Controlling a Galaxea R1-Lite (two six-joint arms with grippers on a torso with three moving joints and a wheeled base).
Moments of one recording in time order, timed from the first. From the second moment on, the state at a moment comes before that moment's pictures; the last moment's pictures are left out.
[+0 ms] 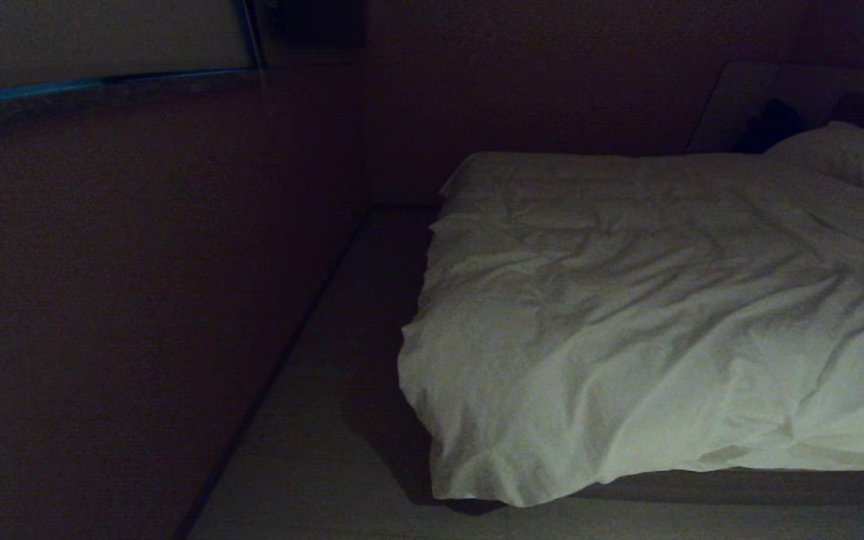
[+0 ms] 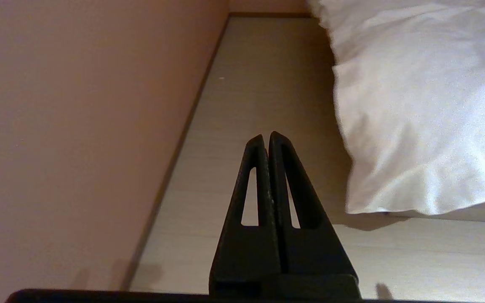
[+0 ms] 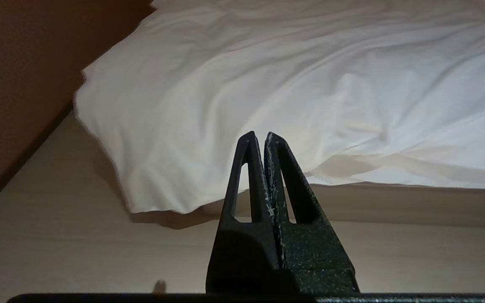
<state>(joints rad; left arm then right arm) 0.00 0.00 0.00 0.00 0.00 0.00 0.01 0.00 0.00 0.00 0.00 0.00</state>
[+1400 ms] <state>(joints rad) 0.00 0.00 0.00 0.00 0.00 0.00 0.01 0.00 0.00 0.00 0.00 0.00</state>
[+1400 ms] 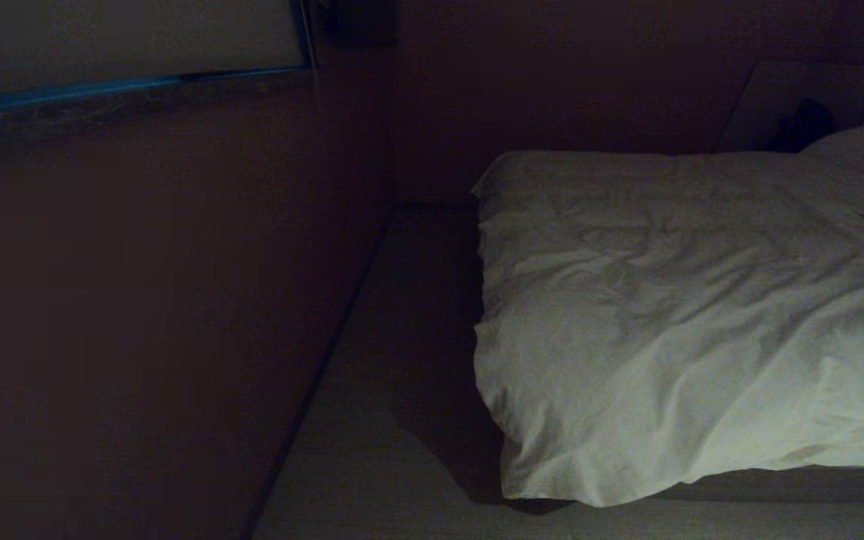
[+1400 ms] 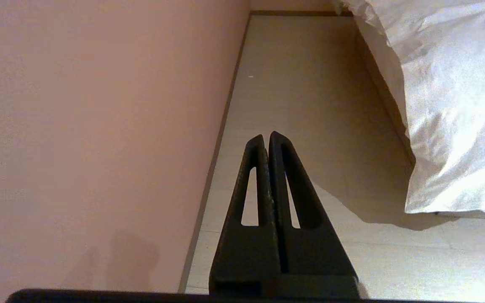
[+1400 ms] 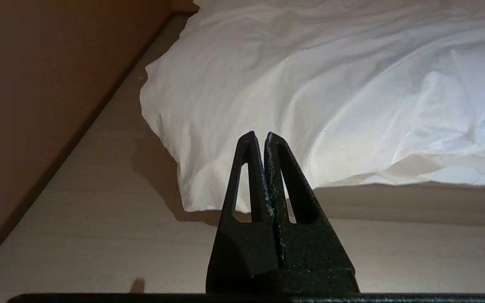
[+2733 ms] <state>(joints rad) 0.00 0.00 0.00 0.00 0.00 -0.01 0.01 0.00 0.00 0.00 0.00 0.00</state>
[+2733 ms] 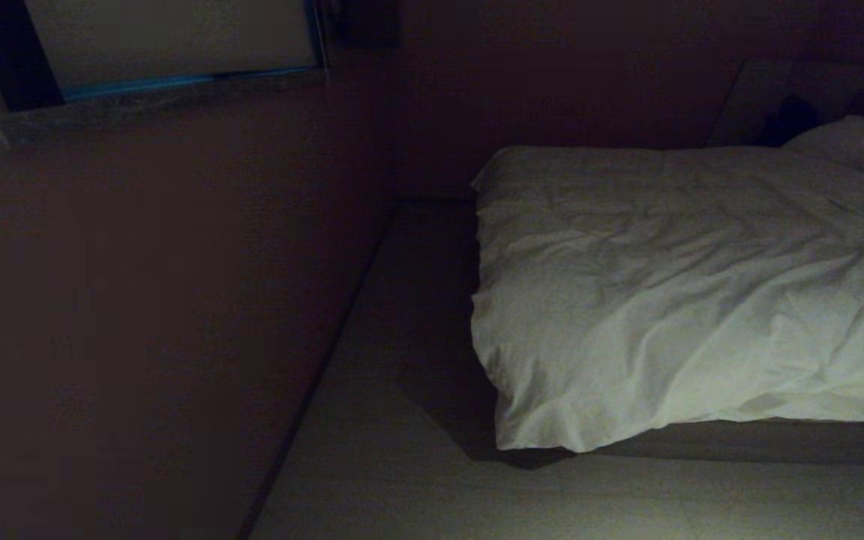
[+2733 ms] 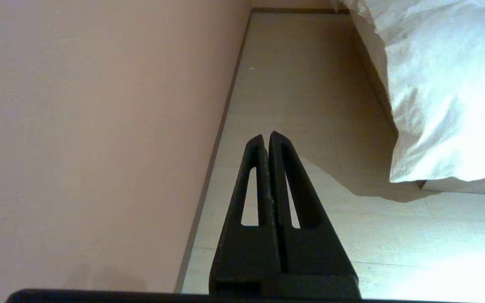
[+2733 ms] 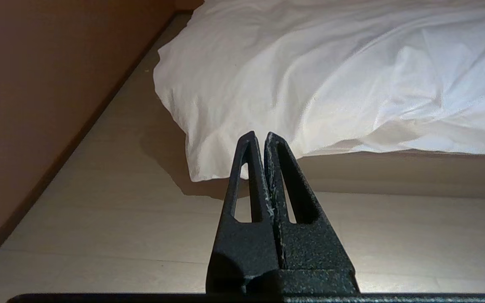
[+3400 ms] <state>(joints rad) 0.00 0.00 0.00 0.00 0.00 -0.01 0.01 0.00 0.00 0.00 0.00 0.00</state>
